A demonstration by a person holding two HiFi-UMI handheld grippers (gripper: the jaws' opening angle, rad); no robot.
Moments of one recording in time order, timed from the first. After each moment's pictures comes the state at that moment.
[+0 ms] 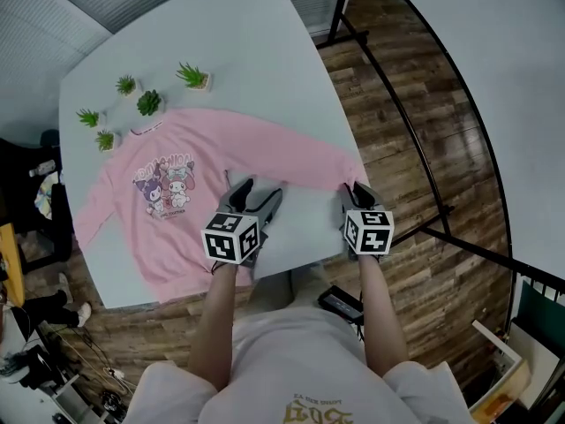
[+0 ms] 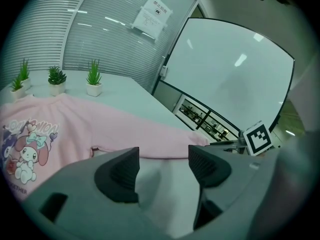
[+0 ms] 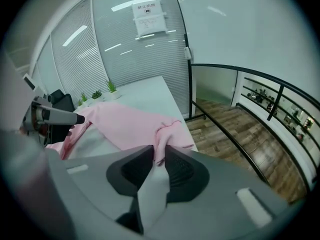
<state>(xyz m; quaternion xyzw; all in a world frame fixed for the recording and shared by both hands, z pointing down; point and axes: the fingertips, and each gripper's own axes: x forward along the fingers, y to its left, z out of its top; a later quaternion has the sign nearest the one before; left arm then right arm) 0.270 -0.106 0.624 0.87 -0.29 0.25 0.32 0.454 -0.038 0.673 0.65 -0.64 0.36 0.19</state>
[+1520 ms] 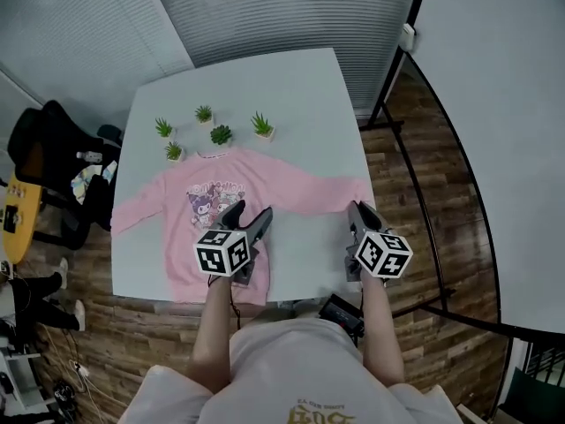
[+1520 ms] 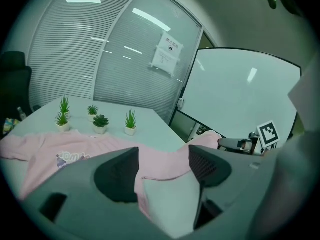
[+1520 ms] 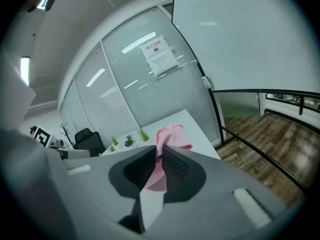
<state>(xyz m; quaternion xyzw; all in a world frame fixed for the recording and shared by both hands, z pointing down) 0.168 -0.139 0.496 0.85 -0.43 0.15 0.28 0.402 -0.113 0.508 0.60 -0.74 0.31 0.00</state>
